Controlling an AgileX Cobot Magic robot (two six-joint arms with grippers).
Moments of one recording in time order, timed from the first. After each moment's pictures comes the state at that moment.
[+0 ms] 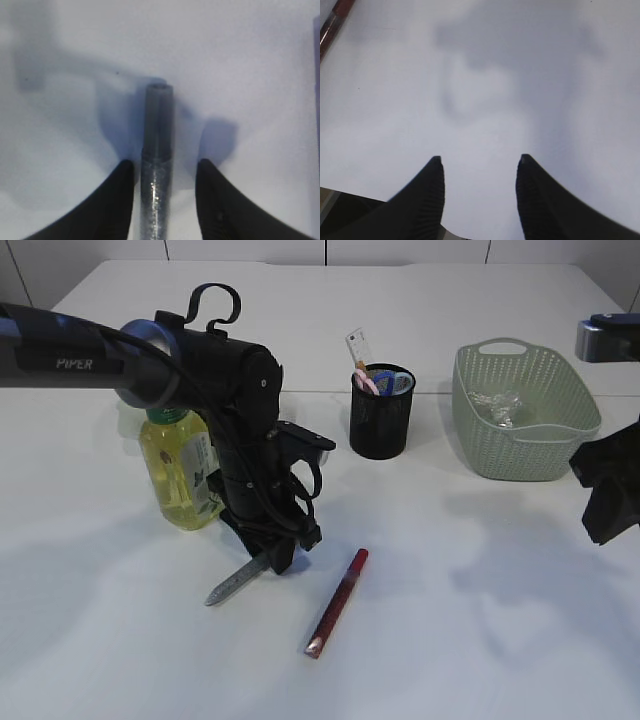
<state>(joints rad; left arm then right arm) -0.60 2.31 -1.69 -0.10 1.00 0.13 0.22 1.37 -1.06 0.06 1.14 0.03</state>
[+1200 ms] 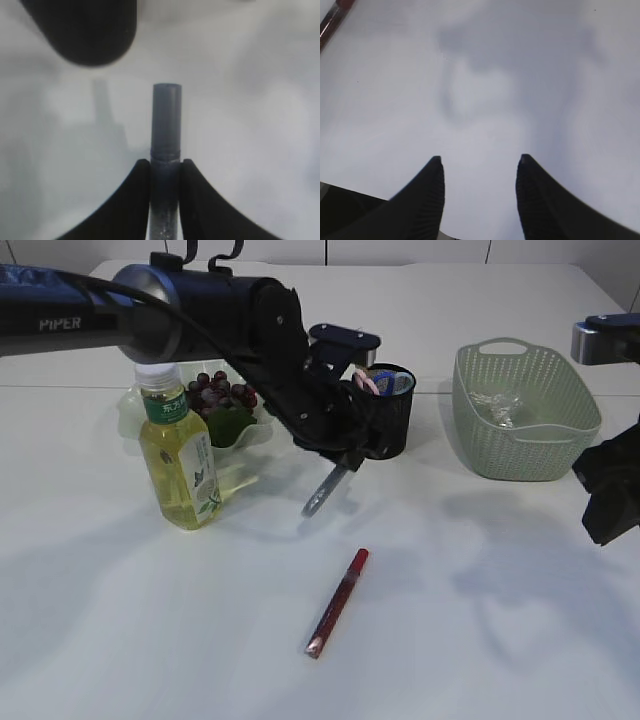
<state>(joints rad) -0.64 2.26 -1.83 -0.19 0.71 0.13 0.22 1.37 -1.06 0.06 1.14 -0.03</state>
